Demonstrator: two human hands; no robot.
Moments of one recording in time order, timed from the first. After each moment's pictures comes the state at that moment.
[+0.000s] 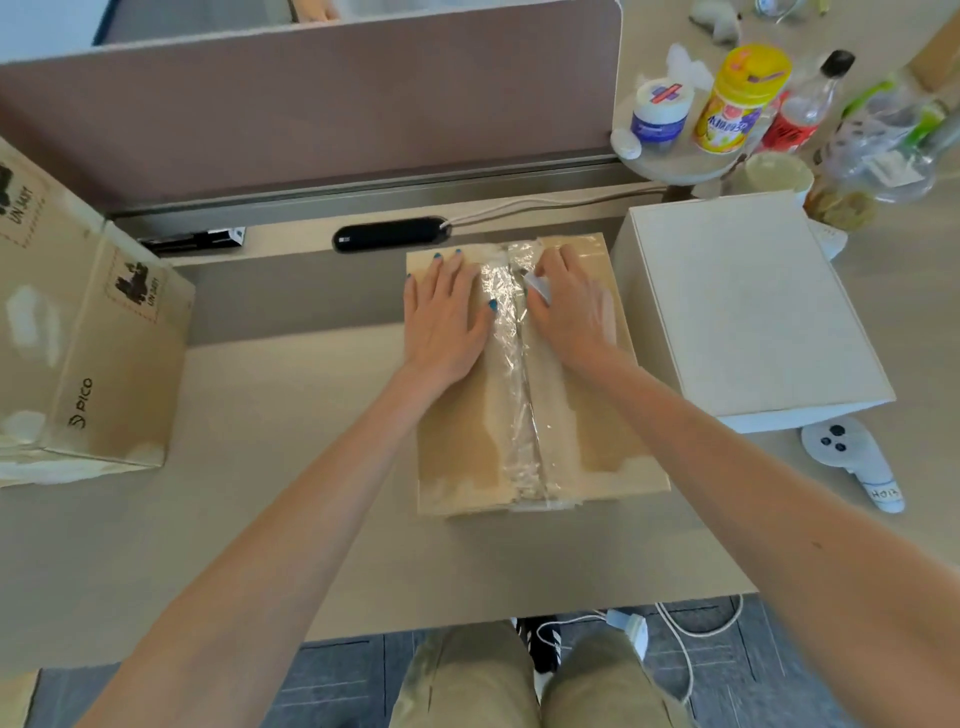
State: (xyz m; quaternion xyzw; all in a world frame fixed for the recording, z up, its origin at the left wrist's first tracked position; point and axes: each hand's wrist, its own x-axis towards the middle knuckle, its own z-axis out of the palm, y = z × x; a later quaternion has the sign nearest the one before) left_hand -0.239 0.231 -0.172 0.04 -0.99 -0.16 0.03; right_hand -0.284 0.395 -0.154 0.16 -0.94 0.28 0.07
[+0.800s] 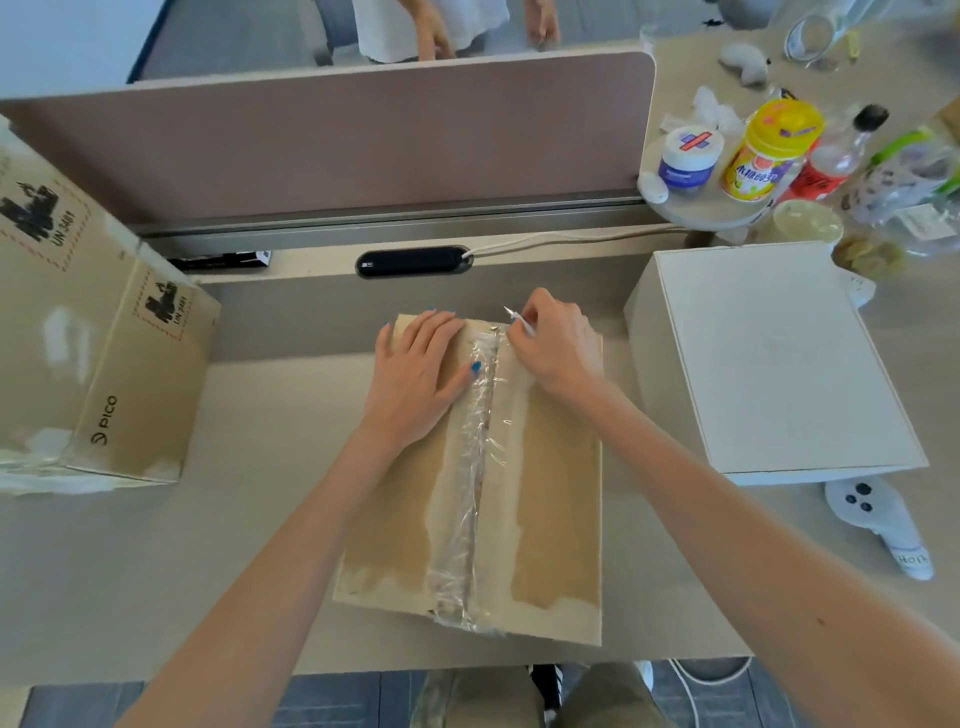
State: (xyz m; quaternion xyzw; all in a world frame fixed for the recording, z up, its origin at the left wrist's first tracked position) left_hand -0.210 0.176 -0.175 -0.02 -0.99 -0.12 0.06; right_hand -0.289 0.359 -0.129 0.11 -0.95 0.28 -0.06
